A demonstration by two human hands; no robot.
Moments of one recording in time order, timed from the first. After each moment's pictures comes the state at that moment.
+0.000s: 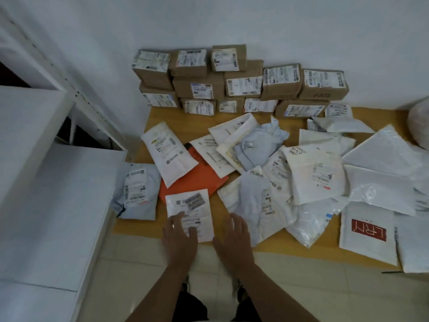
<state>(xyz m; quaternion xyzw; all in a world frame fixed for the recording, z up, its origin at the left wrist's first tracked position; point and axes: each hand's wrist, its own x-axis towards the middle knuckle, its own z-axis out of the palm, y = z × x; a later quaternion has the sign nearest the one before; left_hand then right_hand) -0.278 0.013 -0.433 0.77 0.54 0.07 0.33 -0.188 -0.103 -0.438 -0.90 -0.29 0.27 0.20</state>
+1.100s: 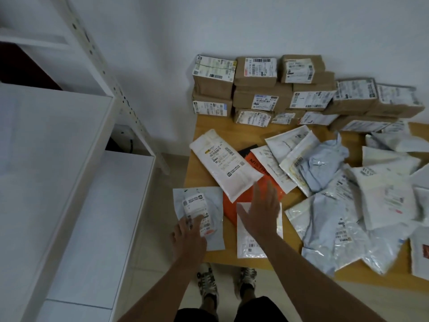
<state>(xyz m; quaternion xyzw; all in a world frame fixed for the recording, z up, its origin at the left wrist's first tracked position) -0.352 0.203 -0.454 0.87 0.43 -0.12 0.20 -0.179 0.099 -0.433 -0.95 -0.26 0.07 0.15</state>
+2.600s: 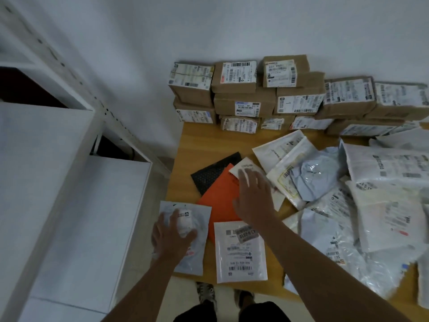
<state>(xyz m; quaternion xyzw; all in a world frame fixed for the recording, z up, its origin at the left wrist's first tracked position) -0.298 0.216 -0.458 0.80 0.54 -0.10 0.26 -0.076 0.101 -0.415 -0.91 -0.40 0.10 0.07</state>
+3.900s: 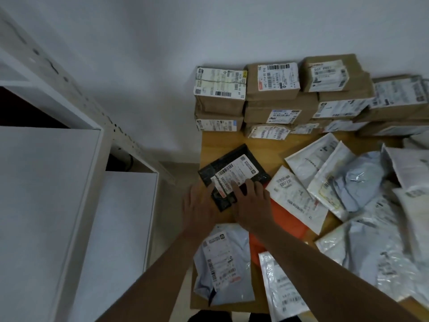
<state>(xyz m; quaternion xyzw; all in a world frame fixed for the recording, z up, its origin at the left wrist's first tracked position) -0.229 0.352 -0.467 0.93 0.30 0.01 0.20 -0.111 0.224 -0.444 -0.90 -0.40 0.17 -0.03</state>
